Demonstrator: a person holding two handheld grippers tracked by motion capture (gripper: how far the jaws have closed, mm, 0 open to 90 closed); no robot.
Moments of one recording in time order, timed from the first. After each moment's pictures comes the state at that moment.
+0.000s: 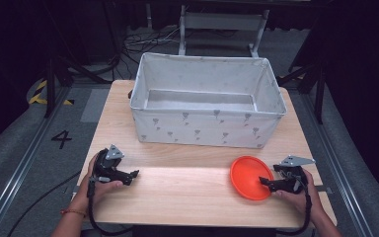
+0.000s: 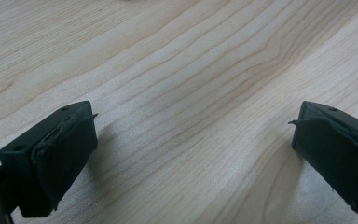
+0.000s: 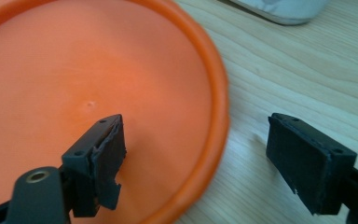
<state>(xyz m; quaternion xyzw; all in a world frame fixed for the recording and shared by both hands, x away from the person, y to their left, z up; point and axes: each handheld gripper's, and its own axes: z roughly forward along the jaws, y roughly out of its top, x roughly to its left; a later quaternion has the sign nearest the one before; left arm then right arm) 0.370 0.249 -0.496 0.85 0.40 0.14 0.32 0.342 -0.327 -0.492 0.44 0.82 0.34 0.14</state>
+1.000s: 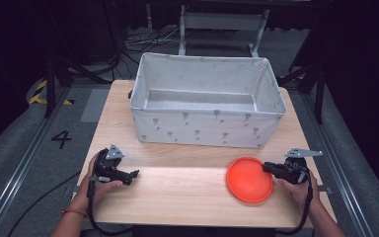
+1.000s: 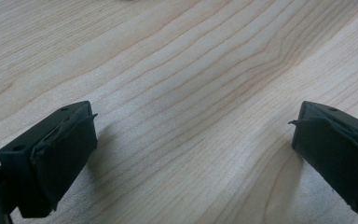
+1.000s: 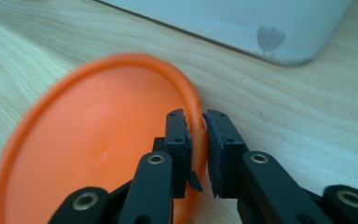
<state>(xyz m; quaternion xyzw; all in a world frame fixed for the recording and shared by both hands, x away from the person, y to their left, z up) 0.372 0.249 -0.496 0.85 0.40 0.14 0.32 0.357 -0.333 -0.474 0.45 0.79 0.40 0.10</state>
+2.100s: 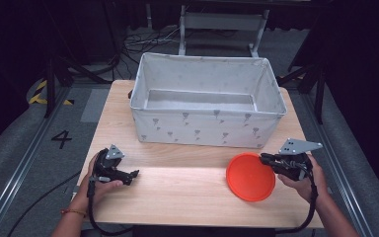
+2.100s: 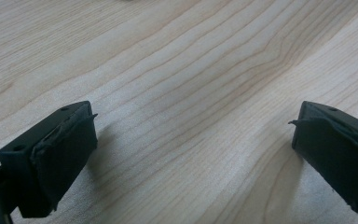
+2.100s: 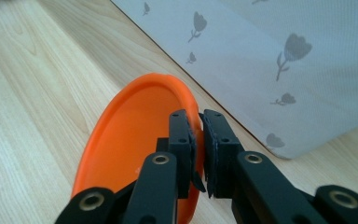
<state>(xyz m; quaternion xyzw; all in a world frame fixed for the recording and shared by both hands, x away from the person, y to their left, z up) 0.372 0.249 -0.496 0.85 0.40 0.14 0.32 0.340 -0.291 -0.391 0.31 0.86 0.37 0.18</state>
